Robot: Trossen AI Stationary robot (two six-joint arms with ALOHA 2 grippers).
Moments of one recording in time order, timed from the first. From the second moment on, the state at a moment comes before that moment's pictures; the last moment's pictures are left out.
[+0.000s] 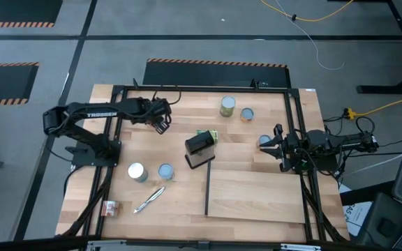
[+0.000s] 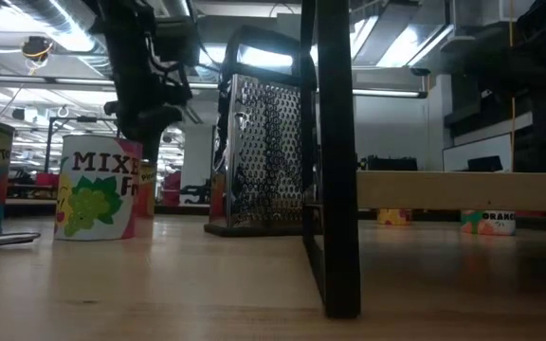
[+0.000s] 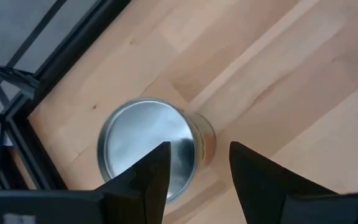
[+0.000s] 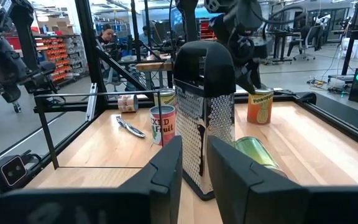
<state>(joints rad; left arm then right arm) 0.38 1.35 0.90 -0.80 -0.43 -0.39 0.17 0.00 0.06 -0.04 0.11 0.07</state>
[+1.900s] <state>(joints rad) 0.28 1.14 0.90 -0.80 -0.27 -0.22 0.17 0.00 0.06 0.06 0.41 0.17</state>
